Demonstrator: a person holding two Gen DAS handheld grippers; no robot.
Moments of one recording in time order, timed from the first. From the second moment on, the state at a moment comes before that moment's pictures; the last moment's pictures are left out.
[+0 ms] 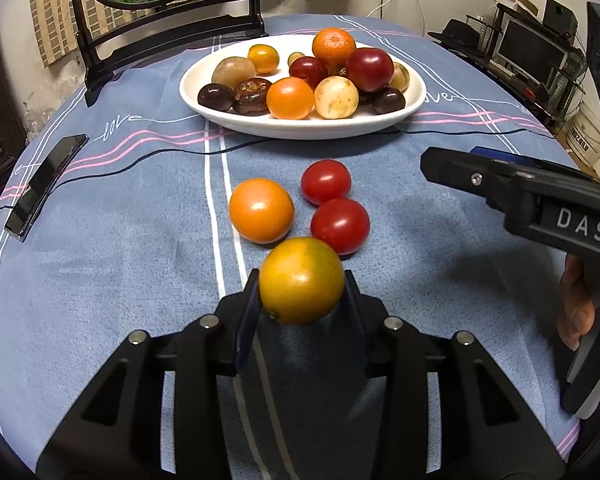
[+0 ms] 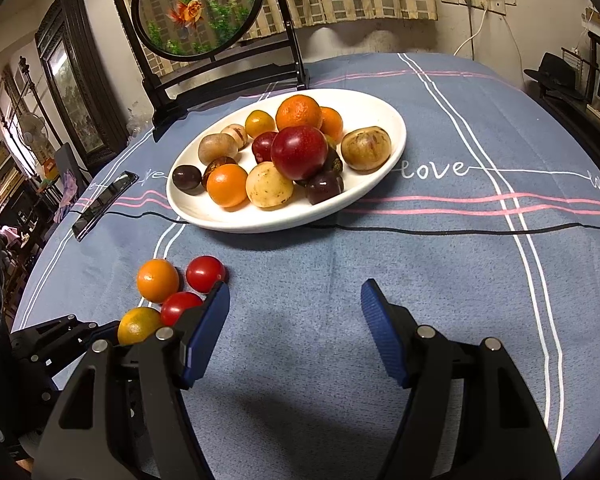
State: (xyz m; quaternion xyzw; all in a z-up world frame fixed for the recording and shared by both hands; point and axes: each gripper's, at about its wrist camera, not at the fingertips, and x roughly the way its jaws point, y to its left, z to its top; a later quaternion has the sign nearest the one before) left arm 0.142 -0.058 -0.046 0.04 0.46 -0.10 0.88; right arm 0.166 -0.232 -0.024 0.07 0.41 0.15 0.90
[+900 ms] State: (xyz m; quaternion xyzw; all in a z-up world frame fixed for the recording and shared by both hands) left arm 0.152 0.000 -0.040 0.00 0.44 -0.08 0.89; right arm 0.144 -0.153 -0.034 -0.07 0.43 0.22 0.87
